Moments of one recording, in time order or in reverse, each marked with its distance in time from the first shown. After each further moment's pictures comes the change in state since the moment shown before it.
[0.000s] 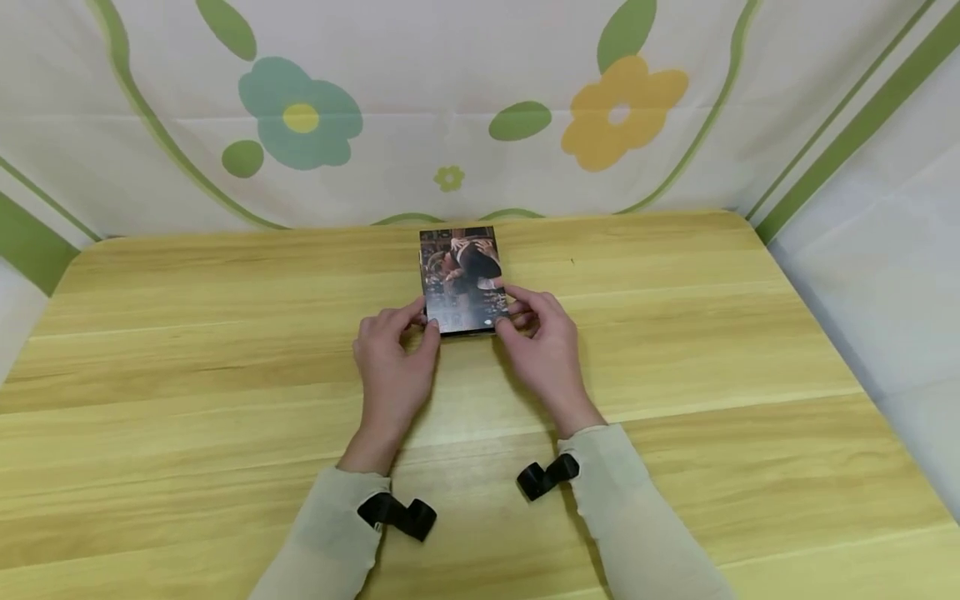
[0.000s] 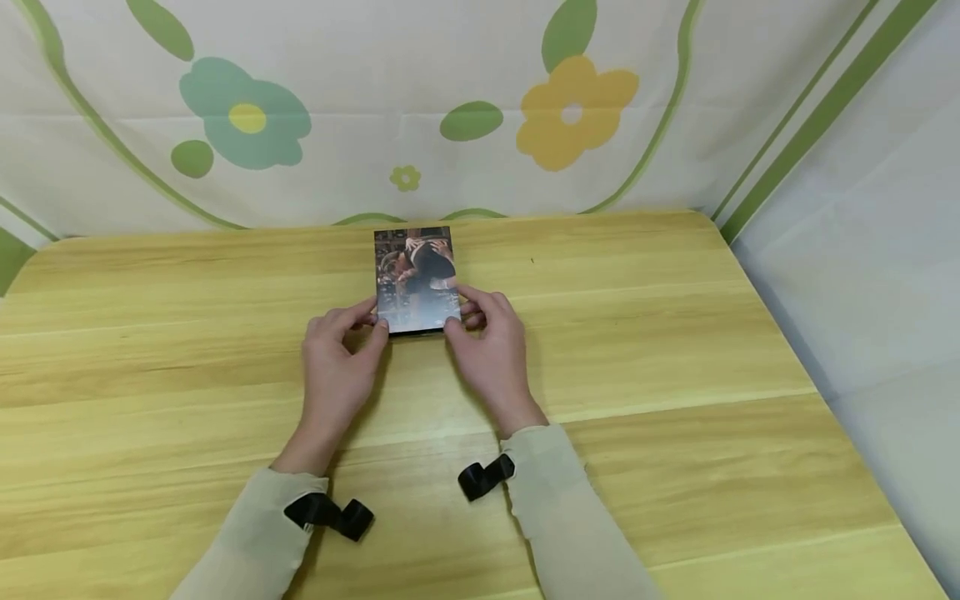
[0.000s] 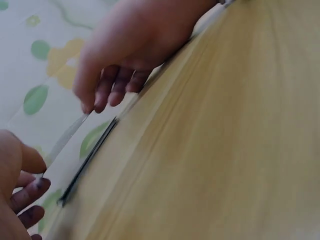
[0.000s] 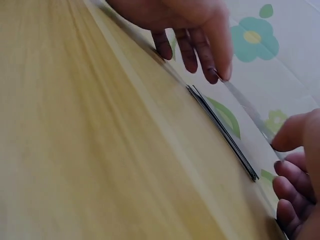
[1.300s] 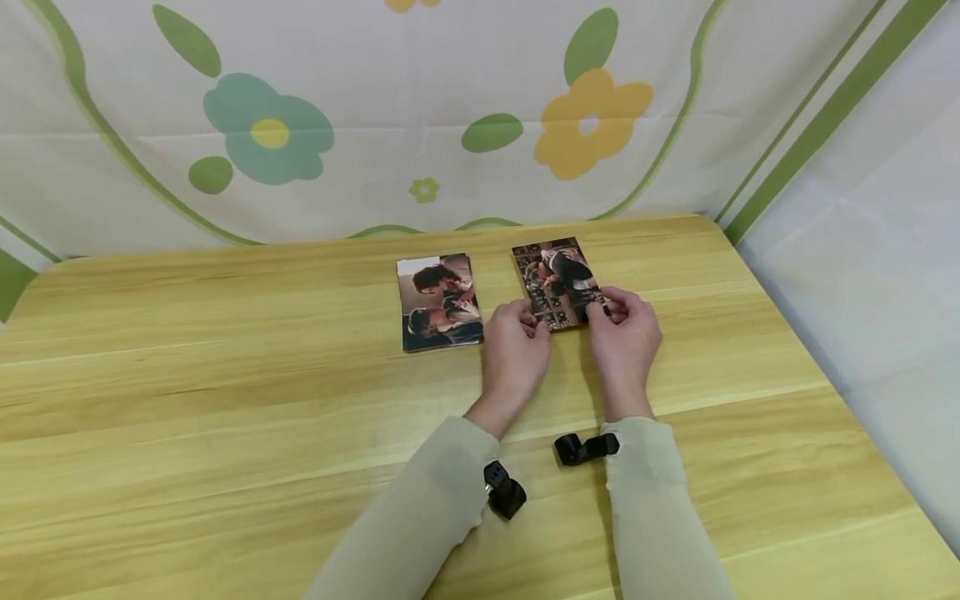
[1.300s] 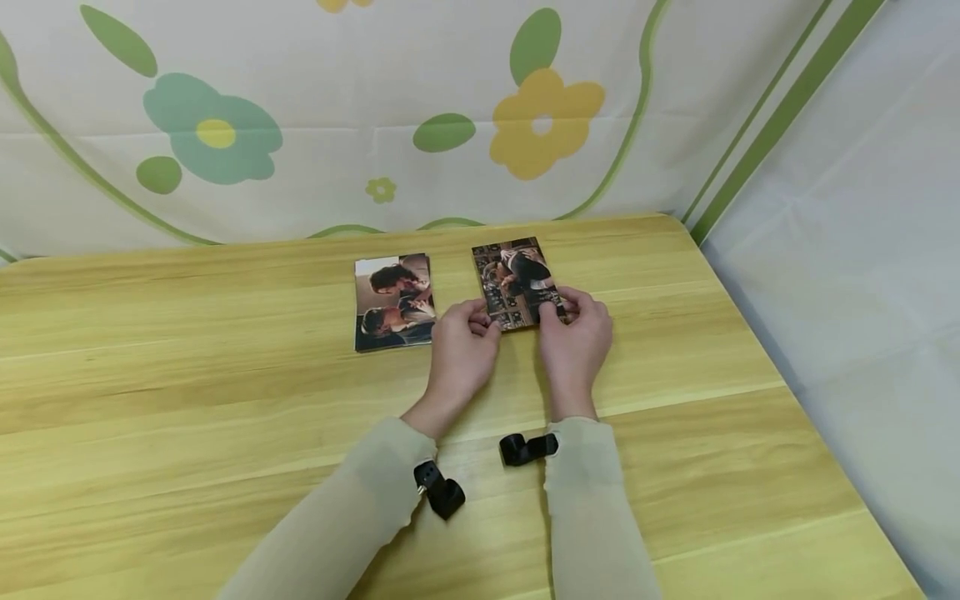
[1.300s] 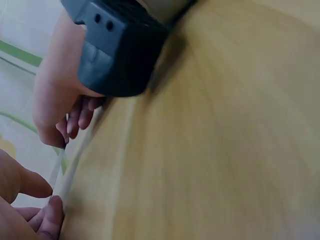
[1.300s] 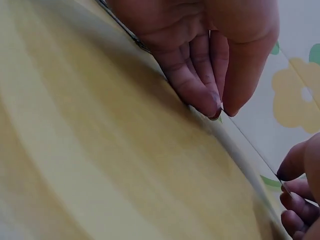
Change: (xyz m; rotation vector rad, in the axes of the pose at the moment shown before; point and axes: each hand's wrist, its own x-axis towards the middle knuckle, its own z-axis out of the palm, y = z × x) left_hand -0.005 0.062 0.117 -0.042 -0.279 -0.159; right_hand 0.027 0.033 -0.069 -0.070 0.451 0.305
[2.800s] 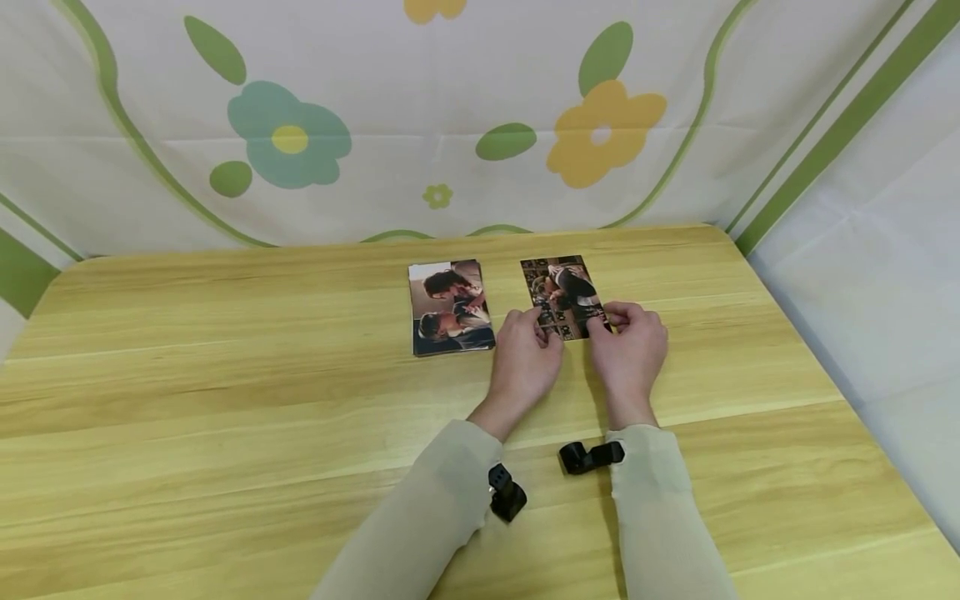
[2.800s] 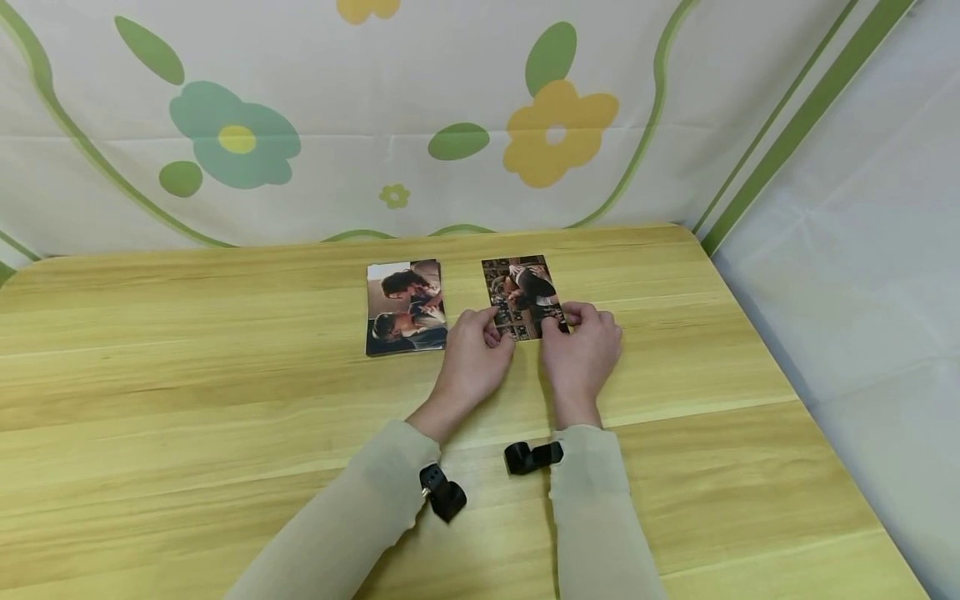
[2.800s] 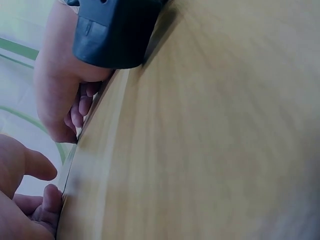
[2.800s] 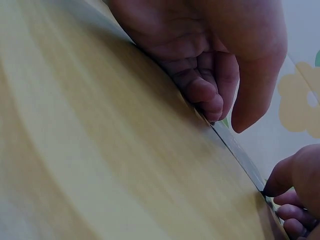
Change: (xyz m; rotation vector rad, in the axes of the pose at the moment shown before) left_hand 0.005 -0.010 -0.003 0.126 -0.105 0.085; right_hand -0.001 0.006 0.003 -0.214 -0.034 -0.089
